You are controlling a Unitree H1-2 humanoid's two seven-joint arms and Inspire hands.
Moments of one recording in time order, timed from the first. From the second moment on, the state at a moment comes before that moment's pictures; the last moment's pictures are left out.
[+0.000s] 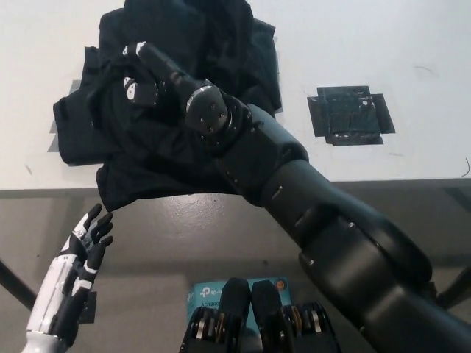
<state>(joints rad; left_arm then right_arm) 0.12 0.18 0.04 -0.50 -0.03 0.21 -0.10 -1.36 0.21 0.43 1.33 -0.14 -0.09 -0.04</state>
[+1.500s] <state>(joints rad) 0.03 0.18 0.01 -0.46 -0.03 0.26 -0.10 -1.56 -0.04 0.01 0.62 0.01 0.26 0.46</state>
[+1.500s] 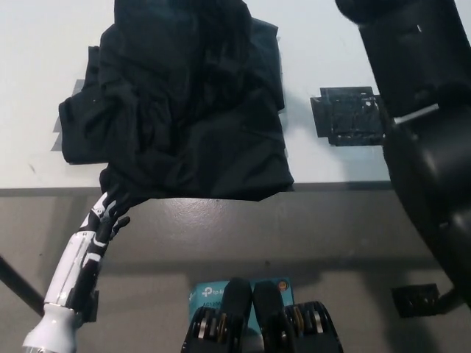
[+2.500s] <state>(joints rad) 0.12 0.18 0.02 -0.31 -0.03 0.22 -0.10 0.06 -0.02 -0.29 -0.26 0.15 0.18 0.42</state>
